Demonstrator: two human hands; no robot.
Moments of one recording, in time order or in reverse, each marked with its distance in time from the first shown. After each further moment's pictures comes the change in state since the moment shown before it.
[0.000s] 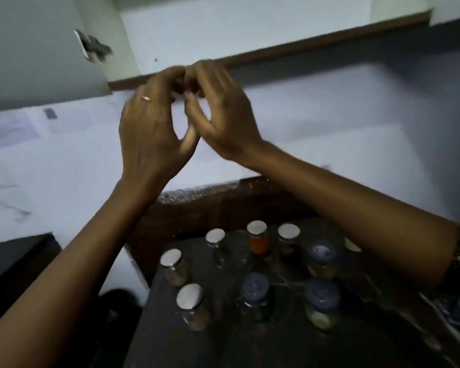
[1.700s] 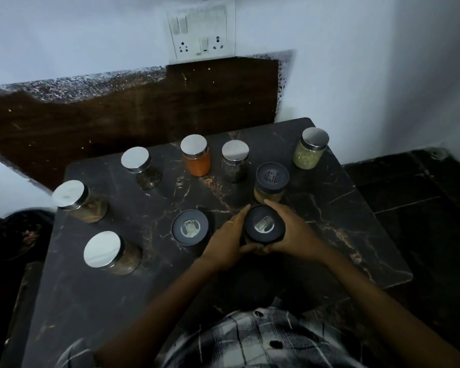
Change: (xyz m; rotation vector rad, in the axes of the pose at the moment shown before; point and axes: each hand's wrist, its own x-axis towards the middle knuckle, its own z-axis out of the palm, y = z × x) left_hand -0.351 0.124 0.231 -0.836 -1.392 -0.571; right_hand -0.407 0.171 -0.109 0.033 -0.960 1.269
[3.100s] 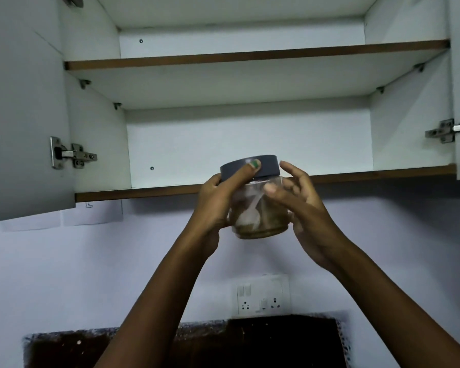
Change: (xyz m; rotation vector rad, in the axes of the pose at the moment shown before) left_hand 0.008 0.286 -0.417 -0.623 0.721 0.484; right_hand 0.093 -0.410 -0.241 0.747 0.304 -0.911
